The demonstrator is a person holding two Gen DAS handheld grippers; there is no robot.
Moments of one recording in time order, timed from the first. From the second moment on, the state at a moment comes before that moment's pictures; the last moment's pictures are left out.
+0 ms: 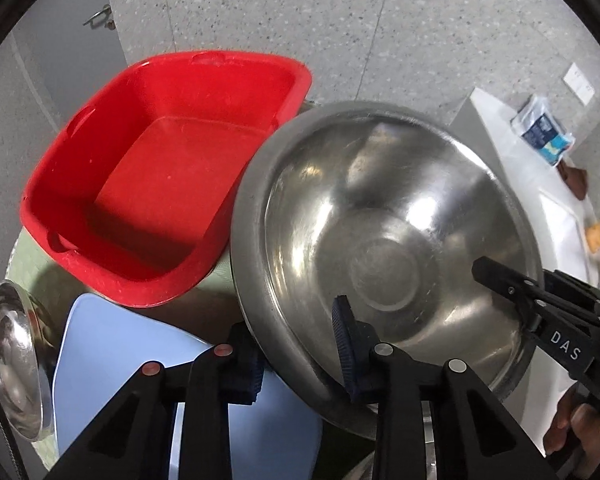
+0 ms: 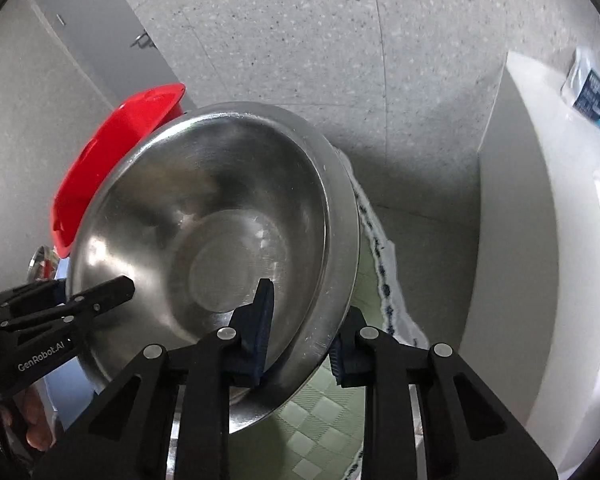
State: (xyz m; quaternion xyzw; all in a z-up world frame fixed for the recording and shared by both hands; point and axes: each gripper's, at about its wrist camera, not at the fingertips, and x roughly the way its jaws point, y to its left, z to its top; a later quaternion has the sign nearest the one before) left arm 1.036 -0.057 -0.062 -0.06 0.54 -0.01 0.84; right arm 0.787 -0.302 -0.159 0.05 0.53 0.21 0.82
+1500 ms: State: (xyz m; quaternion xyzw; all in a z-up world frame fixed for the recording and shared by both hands) left arm 1.085 0.143 -0.057 -0.16 0.51 0.04 0.84; right arm 0.864 -0.083 -0.128 -0.07 0.53 0.30 0.79
